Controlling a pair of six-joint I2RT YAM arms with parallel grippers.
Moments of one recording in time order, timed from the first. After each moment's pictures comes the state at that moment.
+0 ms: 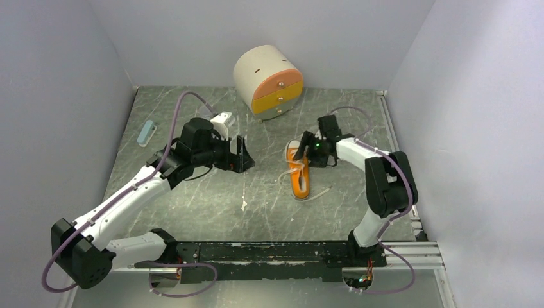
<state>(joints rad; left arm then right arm) -0.63 1.14 1.01 -0.43 0.22 -0.42 0.21 1.73 1.02 -0.32 -0.22 0.52</state>
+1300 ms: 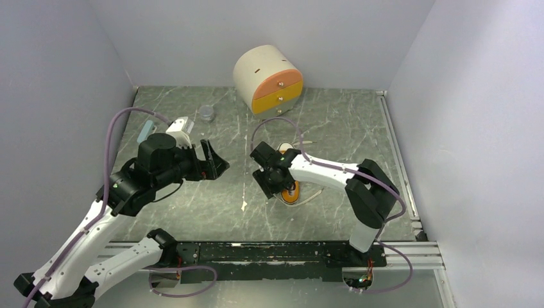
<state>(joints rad) -0.63 0.79 1.05 -0.74 0.02 -0.62 0.89 1.74 1.16 -0.67 0.05 0.26</state>
